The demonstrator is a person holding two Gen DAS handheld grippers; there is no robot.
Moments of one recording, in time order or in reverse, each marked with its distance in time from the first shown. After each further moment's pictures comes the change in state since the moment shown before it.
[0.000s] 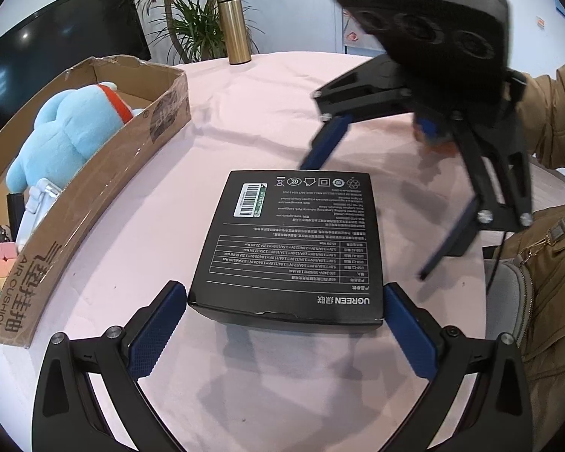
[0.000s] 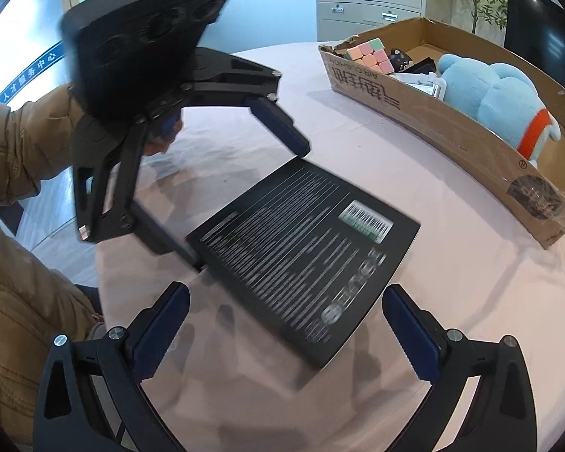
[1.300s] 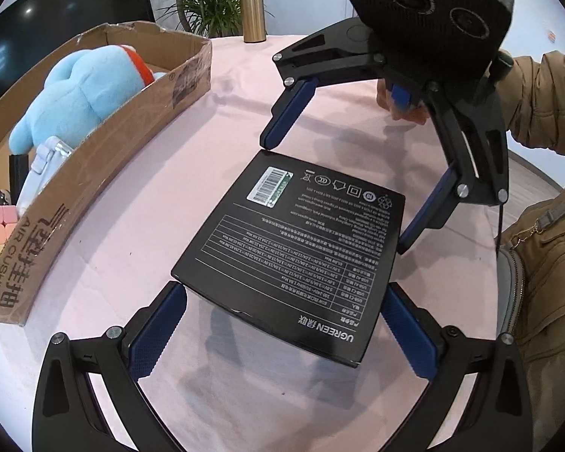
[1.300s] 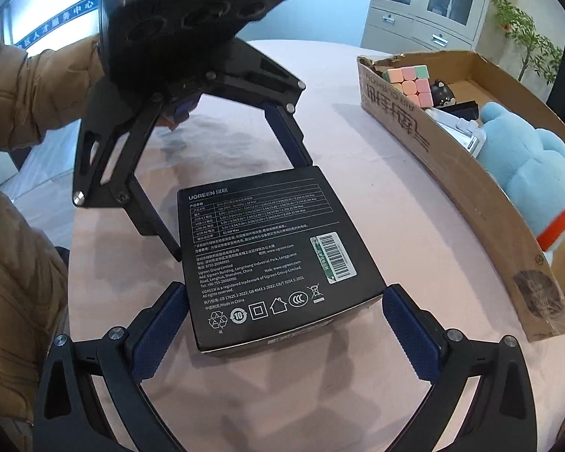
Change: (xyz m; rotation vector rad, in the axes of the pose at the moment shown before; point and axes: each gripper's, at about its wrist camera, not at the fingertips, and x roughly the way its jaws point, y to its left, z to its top) left arm 0.003 0.033 -0.014 -0.064 0.060 -0.045; right arm 0.029 -0.017 0.041 -0.232 0.031 0.019
